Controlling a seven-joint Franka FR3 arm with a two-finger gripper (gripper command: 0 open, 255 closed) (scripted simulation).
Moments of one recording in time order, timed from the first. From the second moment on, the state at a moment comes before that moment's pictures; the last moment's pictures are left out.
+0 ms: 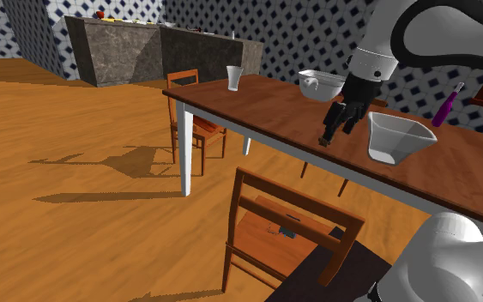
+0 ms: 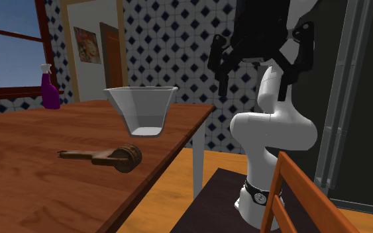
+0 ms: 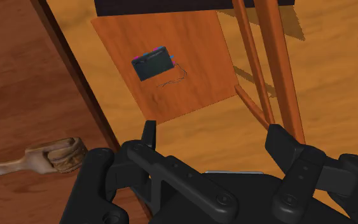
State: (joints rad) arm 0.01 -0.82 -0.03 -2.30 -0.06 1.58 0.09
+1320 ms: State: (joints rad) arm -0.19 -0.24 -0.28 -1.94 0.02 1.67 0.31
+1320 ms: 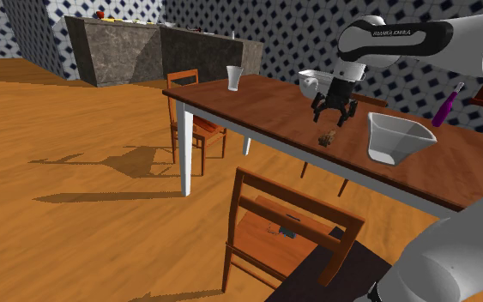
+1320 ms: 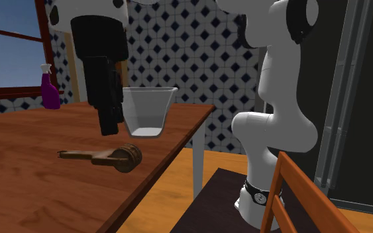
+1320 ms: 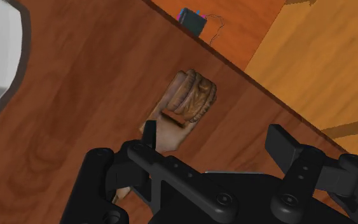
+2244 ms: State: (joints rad) arm -0.25 -0.09 -0.35 -1.94 0.08 1.77 0.35
